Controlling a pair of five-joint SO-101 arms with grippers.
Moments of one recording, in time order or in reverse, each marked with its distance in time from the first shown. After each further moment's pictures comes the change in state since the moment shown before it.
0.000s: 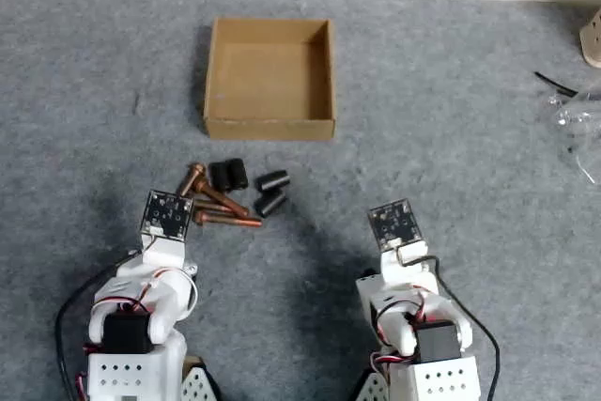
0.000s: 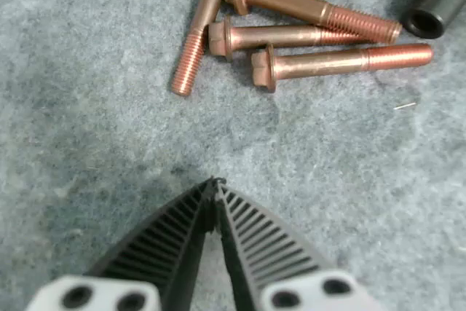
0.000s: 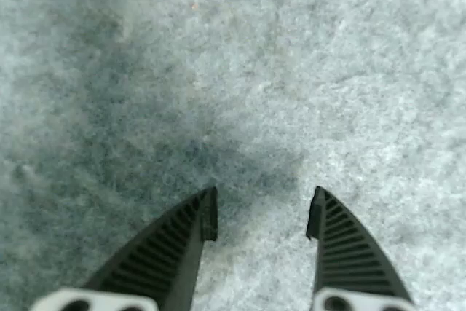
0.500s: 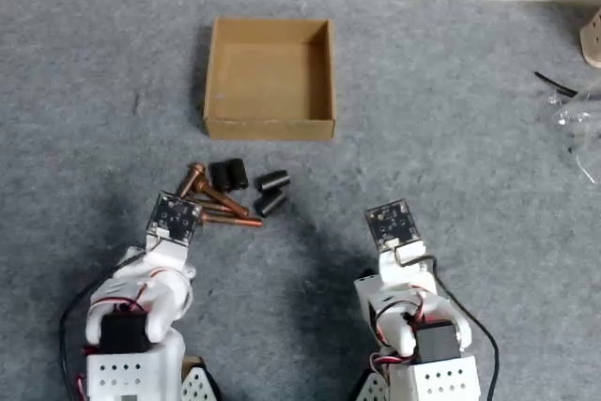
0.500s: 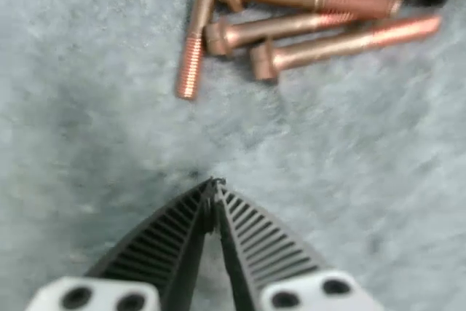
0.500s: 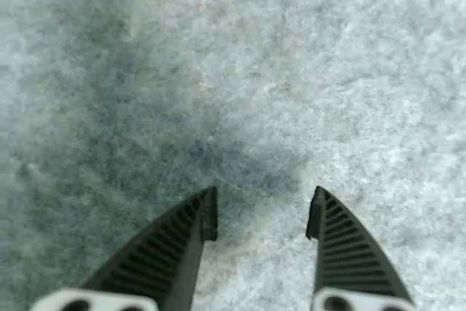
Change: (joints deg) left arm -4.3 0.1 -0.4 0.0 -15.8; right arm -0.6 0.0 0.0 0.0 0.0
